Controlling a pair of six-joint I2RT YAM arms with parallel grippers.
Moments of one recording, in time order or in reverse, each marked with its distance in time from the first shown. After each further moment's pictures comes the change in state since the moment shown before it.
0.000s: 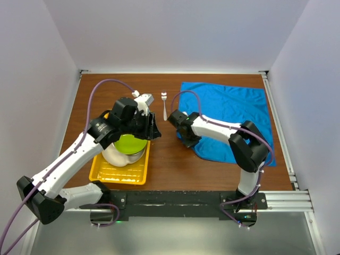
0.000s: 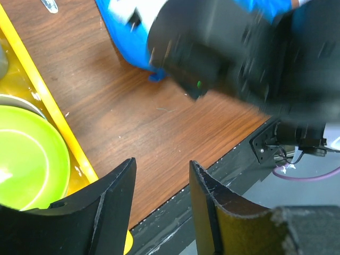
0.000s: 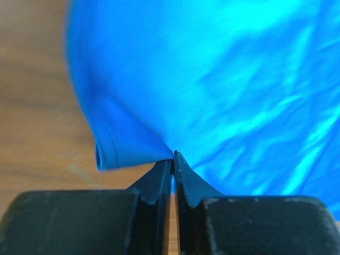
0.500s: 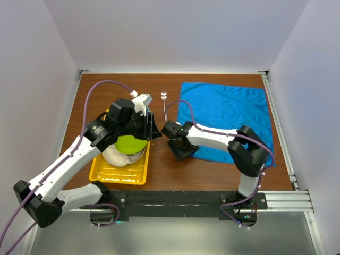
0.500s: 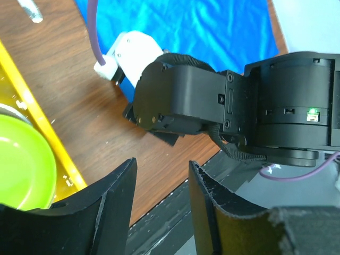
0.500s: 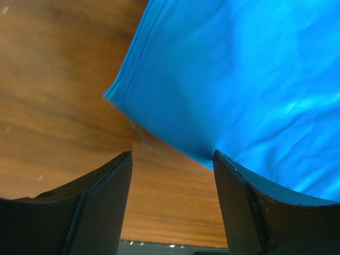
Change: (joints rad) left arm -0.003 -0.036 -0.017 0.042 0.034 -0.028; right arm 0.110 -0.037 -0.062 0.004 -0.104 0.064
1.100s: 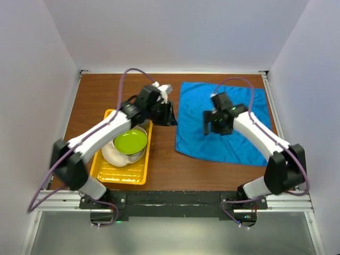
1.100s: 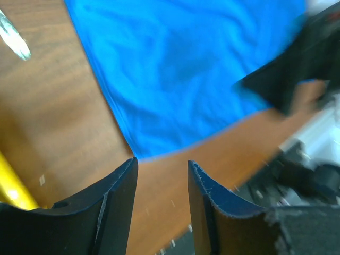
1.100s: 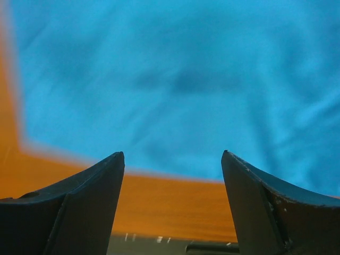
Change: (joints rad) left arm -0.001 0.520 0.221 0.136 -0.019 -0.028; right arm -0.605 -0.319 -0.047 -0.029 -0.153 -0.025
